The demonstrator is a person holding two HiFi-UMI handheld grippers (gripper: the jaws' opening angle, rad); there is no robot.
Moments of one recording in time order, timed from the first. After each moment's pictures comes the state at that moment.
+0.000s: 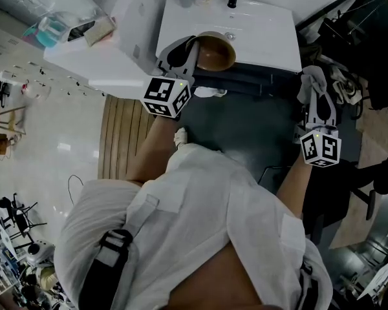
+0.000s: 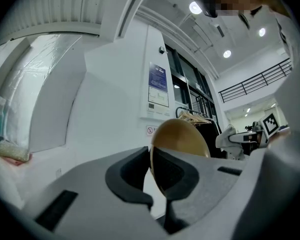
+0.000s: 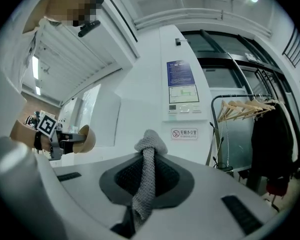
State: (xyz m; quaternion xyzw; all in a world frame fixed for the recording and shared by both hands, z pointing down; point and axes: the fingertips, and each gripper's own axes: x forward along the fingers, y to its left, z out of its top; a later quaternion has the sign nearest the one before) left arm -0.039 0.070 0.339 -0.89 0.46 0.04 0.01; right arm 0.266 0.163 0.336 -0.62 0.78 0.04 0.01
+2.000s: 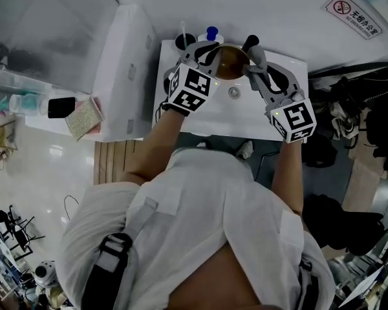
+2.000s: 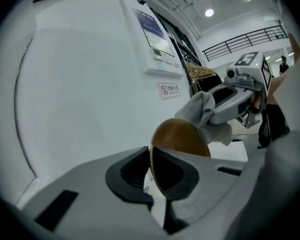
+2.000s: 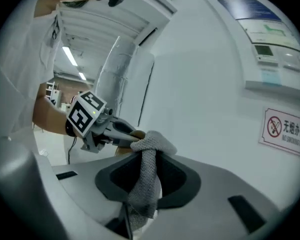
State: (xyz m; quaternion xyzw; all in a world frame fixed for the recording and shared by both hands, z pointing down) left arm -0.011 -0.291 0.412 -0.89 0.41 -0.20 0.07; right arm 0.070 -0.229 0.381 -0.38 0.91 0.06 -0.16
